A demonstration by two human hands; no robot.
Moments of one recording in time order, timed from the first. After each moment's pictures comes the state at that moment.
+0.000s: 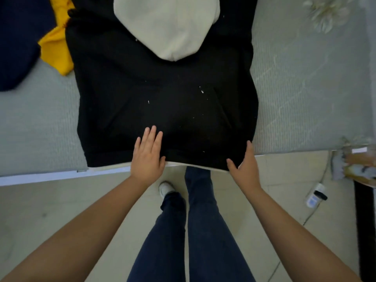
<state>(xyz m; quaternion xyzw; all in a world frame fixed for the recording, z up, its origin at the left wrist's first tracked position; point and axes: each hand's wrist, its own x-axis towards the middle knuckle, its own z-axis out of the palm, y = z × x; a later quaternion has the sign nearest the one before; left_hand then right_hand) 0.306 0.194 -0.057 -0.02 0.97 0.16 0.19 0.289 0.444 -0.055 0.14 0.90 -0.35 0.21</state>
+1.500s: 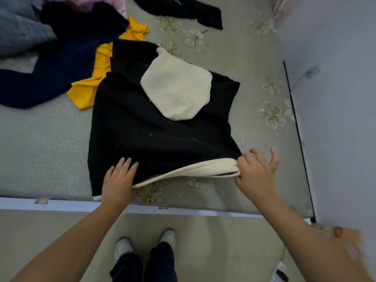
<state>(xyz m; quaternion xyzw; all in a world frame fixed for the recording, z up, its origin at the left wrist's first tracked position) 0.303 0.169 -0.046 -0.14 0.97 0.13 0.13 0.195 0.447 0.078 -0.28 0.94 0.13 -0.17</state>
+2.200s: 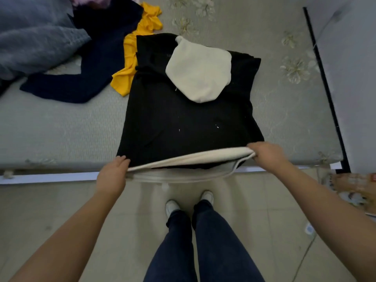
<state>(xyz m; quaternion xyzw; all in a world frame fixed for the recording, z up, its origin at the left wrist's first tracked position) 0.413 0.060 0.037 -0.14 0.96 0.13 0.18 0.263 0.429 0.072 -0.17 0.95 0.08 0.26</state>
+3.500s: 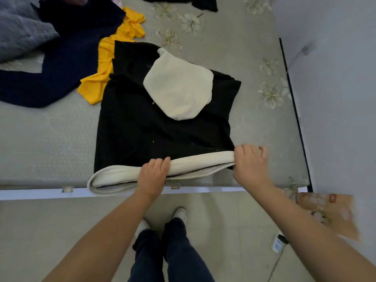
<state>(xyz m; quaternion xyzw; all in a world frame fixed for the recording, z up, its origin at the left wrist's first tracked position) 0.315 0.192 0.009 0.05 0.99 0.11 -0.04 0.244 0.406 0.105 -0.21 0.97 0.12 -0.06</state>
